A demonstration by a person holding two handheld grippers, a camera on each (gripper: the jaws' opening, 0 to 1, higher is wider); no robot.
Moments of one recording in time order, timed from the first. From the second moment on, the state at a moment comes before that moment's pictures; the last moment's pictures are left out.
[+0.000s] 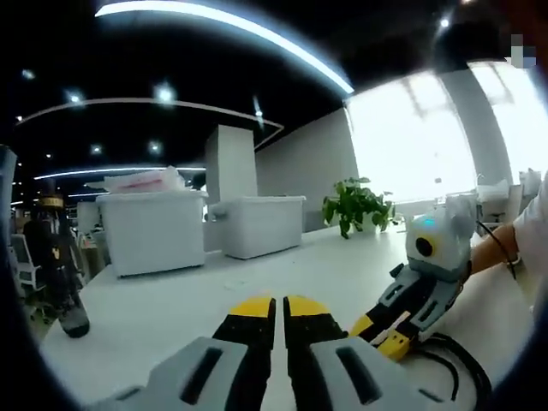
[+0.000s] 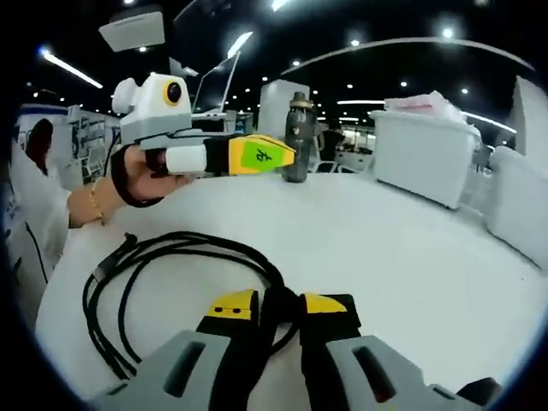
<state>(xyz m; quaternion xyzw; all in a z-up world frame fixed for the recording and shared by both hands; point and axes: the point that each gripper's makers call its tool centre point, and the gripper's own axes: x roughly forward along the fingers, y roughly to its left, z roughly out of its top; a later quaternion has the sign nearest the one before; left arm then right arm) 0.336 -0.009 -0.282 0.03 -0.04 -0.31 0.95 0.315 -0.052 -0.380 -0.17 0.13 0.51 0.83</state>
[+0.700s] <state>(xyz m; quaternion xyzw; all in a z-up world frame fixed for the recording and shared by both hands) 0.344 0.022 -0.264 0.02 -0.07 -0.27 0.96 0.381 -0.034 -0.312 -0.34 0.00 0.49 0.80</state>
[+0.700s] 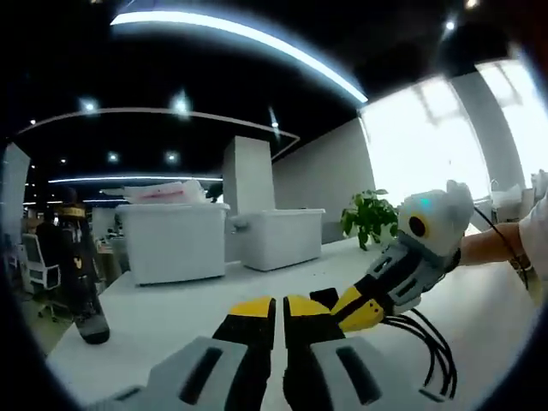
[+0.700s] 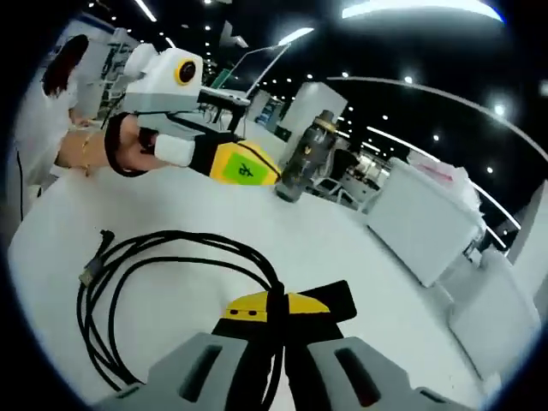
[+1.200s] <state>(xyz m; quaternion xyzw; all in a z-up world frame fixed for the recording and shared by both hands) 0.368 0.069 -0.274 0.00 -0.07 -0.19 0.98 0.447 -0.002 -0.326 -0.32 0.00 0.50 0.80</state>
